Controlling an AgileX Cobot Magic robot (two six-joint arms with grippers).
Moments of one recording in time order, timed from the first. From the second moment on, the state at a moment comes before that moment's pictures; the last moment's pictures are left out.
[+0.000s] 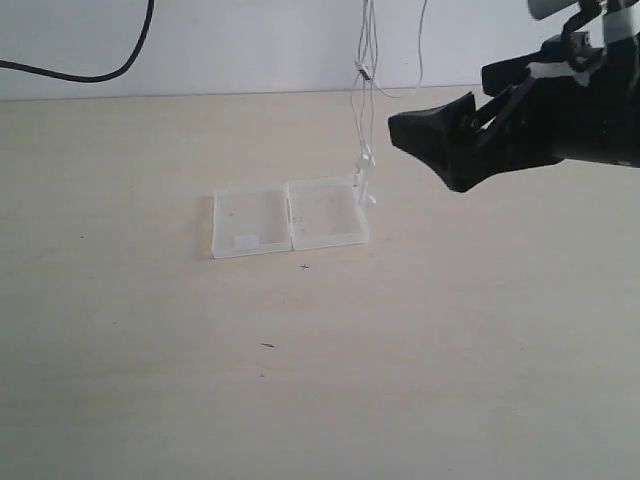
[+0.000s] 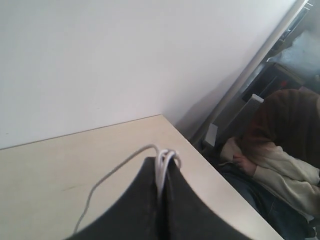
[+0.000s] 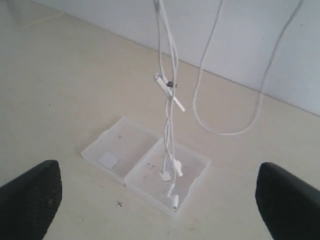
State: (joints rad) left arm -0.50 1.70 -1.50 -1.37 0.27 0.93; right arm 0.34 1.22 -0.64 1.74 0.37 -1.87
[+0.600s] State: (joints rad) left arm -0.51 1.72 -1.50 -1.39 0.32 0.92; right arm 0.34 1.31 -0.74 1.74 0.23 -1.96
